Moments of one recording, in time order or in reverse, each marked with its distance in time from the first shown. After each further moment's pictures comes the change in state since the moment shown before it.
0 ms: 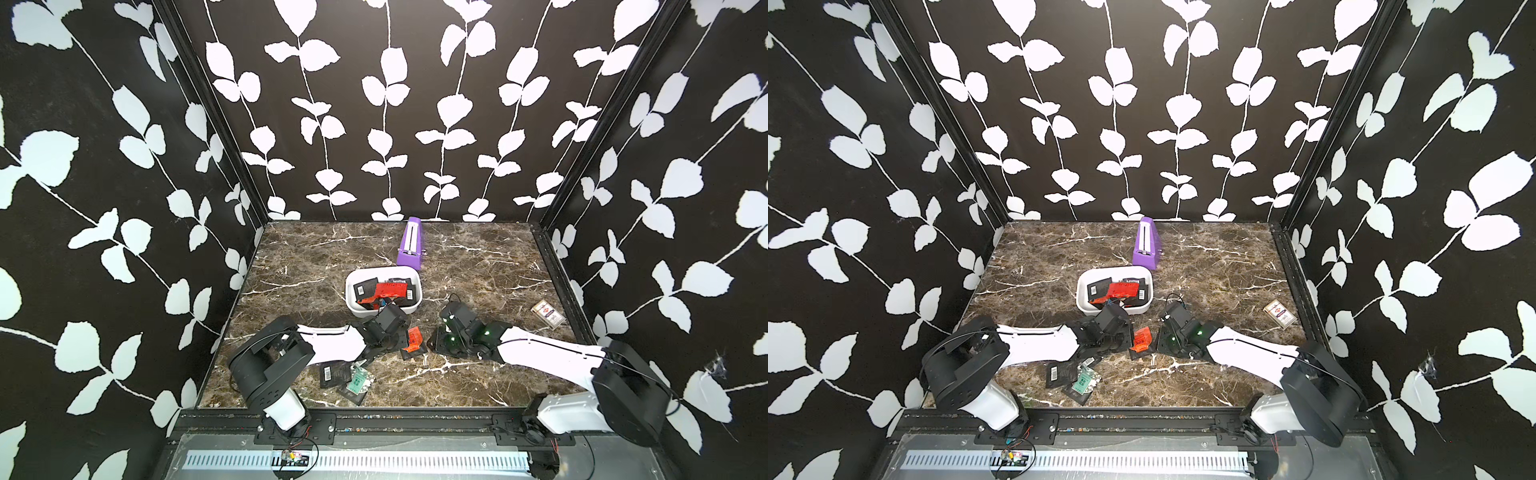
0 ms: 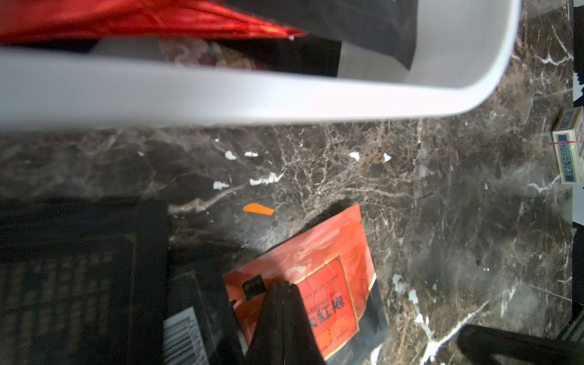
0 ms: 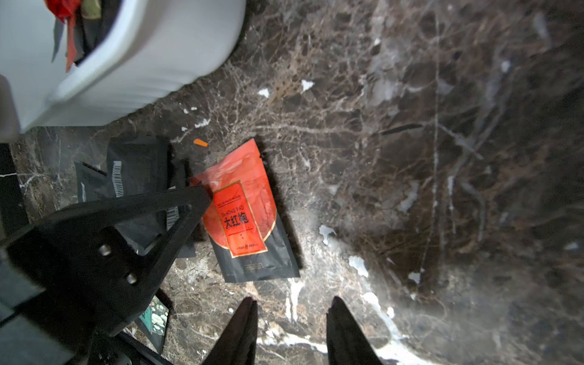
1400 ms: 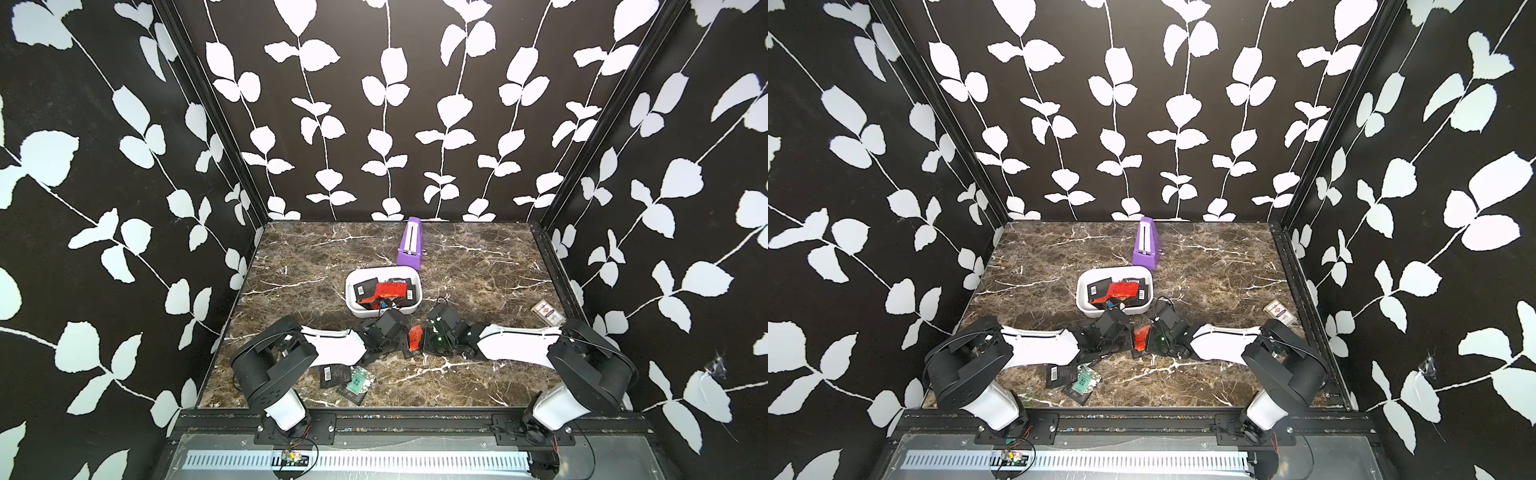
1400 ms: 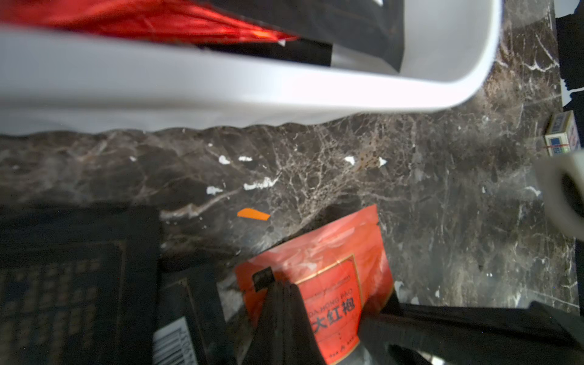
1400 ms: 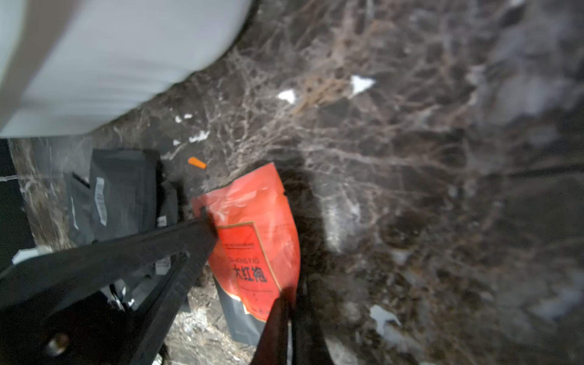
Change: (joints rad) left arm -0.028 0.007 -0.039 0.075 -0.035 -0.002; right arm 0.026 0.197 0.000 0.233 -0.017 0.029
